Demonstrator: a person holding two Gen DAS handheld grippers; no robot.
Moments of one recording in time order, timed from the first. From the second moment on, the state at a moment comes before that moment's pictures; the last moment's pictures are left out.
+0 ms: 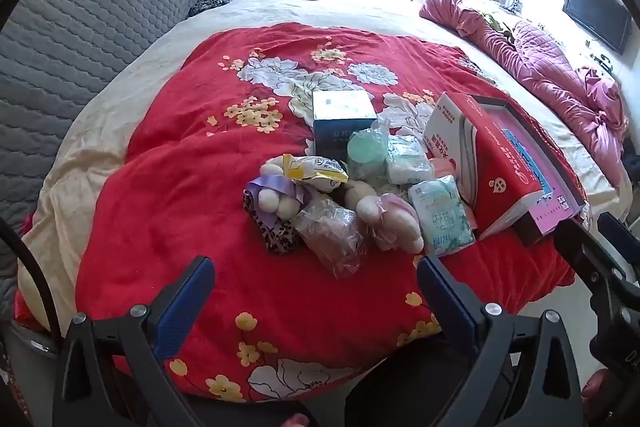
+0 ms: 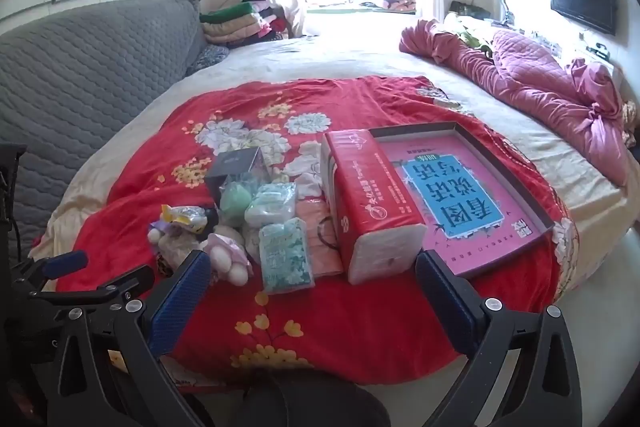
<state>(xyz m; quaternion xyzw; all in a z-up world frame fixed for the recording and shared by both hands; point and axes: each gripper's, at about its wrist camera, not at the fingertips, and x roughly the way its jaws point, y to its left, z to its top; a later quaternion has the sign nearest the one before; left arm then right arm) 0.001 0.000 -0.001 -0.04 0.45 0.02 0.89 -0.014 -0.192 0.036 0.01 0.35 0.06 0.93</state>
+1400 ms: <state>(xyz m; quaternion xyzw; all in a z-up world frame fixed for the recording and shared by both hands) -0.001 0.004 0.001 -0.04 0.45 0.02 0.89 -0.018 -0.183 0.031 -0.01 0.36 0.06 0.93</state>
